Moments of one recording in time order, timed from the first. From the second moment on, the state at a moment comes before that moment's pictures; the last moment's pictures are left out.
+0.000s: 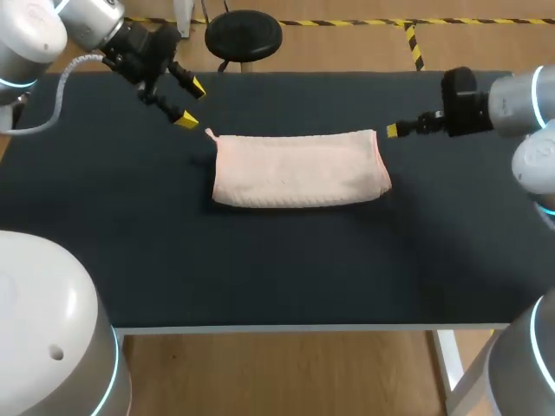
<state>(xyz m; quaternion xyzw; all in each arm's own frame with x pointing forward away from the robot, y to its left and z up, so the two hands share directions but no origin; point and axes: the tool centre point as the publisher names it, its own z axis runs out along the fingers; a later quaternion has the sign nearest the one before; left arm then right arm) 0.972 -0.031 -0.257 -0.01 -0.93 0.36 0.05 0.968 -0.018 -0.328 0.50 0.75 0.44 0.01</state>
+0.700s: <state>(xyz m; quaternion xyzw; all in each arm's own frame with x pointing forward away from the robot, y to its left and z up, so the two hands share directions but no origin) 0.972 -0.031 -0.258 -0.01 -0.93 0.36 0.04 0.946 -0.001 -0.385 0.54 0.70 0.43 -0.17</state>
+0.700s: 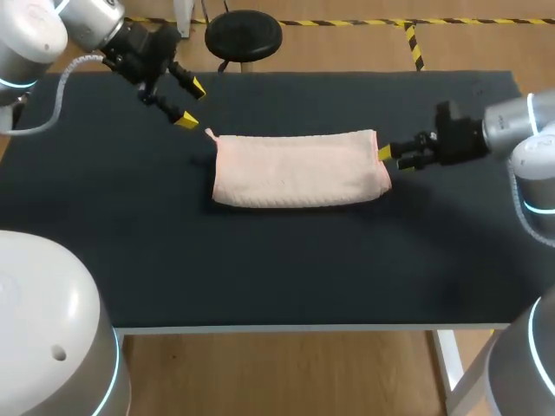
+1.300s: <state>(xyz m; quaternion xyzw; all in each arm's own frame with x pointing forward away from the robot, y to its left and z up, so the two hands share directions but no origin) 0.972 -0.031 -0.257 -0.01 -0.93 0.36 0.04 0.956 0.025 -0.408 0.56 0.67 0.42 -0.24</state>
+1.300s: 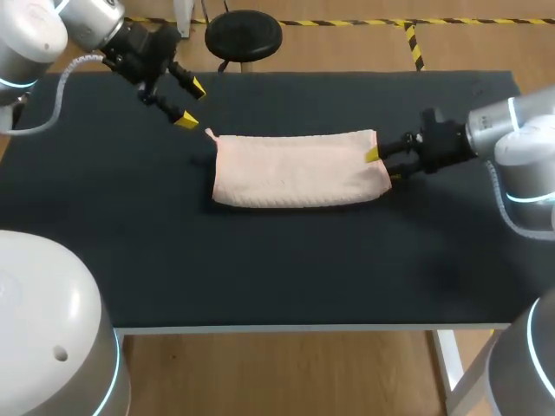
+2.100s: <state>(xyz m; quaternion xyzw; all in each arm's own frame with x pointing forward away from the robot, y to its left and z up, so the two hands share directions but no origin) 0.972 -0.031 -0.257 -0.01 -0.93 0.36 0.04 0.978 0.059 -0.416 0.58 0.67 0.39 -0.24</state>
